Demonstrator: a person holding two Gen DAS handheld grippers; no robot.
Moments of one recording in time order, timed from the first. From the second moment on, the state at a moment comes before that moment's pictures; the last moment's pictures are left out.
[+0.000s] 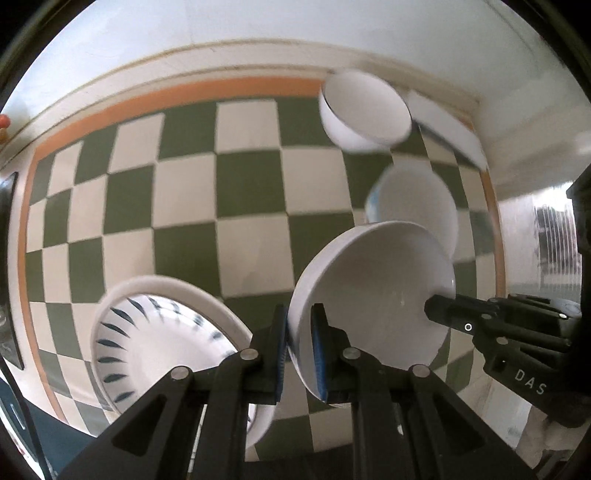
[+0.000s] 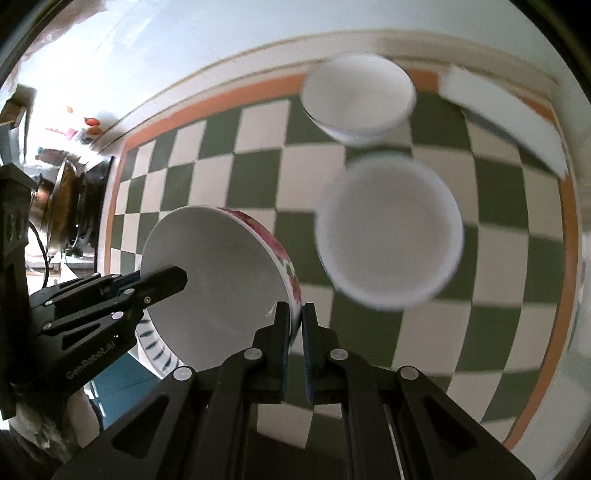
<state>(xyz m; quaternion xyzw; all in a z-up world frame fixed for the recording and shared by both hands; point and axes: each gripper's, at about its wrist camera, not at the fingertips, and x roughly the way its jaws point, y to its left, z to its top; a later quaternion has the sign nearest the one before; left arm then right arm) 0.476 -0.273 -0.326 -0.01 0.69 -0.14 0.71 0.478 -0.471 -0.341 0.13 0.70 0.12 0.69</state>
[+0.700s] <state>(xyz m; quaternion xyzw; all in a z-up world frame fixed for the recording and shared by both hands) 0.444 -0.313 -0.397 0.06 0.73 -0.14 0.66 0.423 -0.505 -0.418 0.17 0.73 0.07 0.65</state>
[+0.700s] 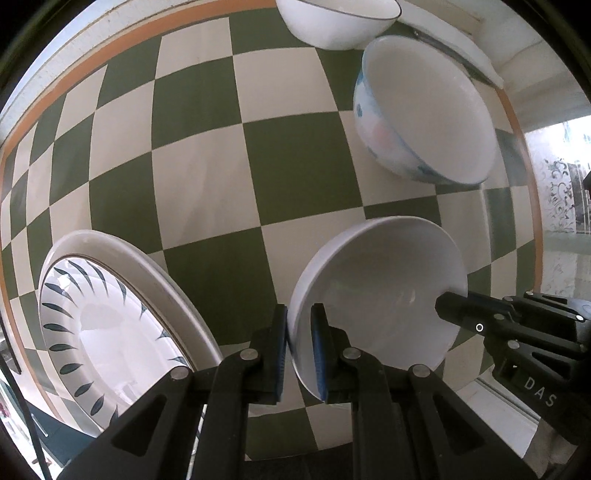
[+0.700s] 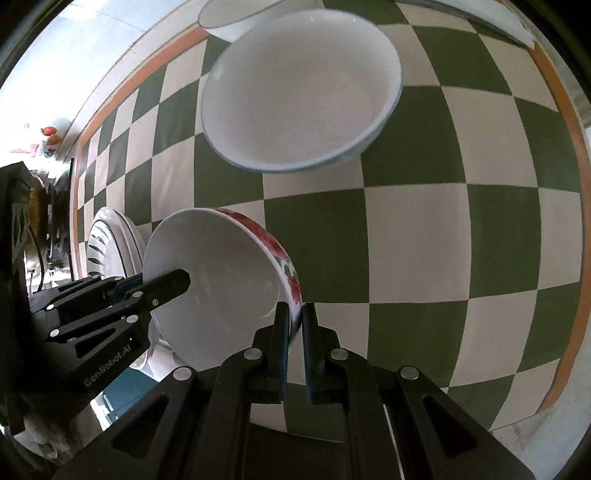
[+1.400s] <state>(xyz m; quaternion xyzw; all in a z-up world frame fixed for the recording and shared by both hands) 0.450 -0.298 -0.372 0.02 0.73 -0.14 0.67 0.424 -0.510 -0.403 0.19 0.73 0.07 0.65</state>
